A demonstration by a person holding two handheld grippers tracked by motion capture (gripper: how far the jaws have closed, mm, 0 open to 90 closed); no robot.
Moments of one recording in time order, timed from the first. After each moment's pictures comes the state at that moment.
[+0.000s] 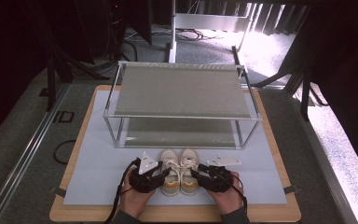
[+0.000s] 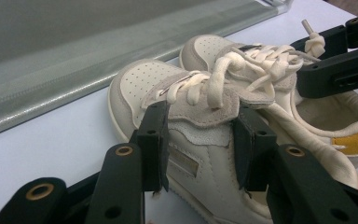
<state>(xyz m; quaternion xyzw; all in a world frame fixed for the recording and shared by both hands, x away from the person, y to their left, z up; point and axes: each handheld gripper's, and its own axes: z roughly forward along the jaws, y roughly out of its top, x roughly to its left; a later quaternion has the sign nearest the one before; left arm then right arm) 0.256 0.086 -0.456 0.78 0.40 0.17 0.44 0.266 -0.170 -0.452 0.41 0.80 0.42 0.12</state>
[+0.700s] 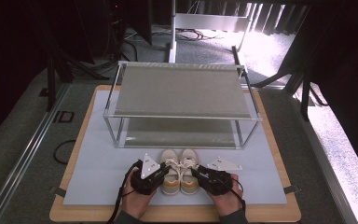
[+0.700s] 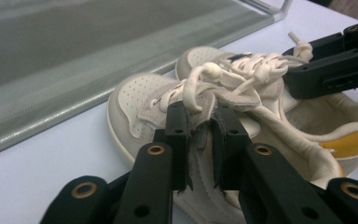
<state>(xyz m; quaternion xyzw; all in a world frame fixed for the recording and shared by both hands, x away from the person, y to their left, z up) 0.249 0.079 -0.452 0.78 0.39 0.20 0.45 0.257 -0.168 -0.455 0.41 0.78 0.45 0.15</state>
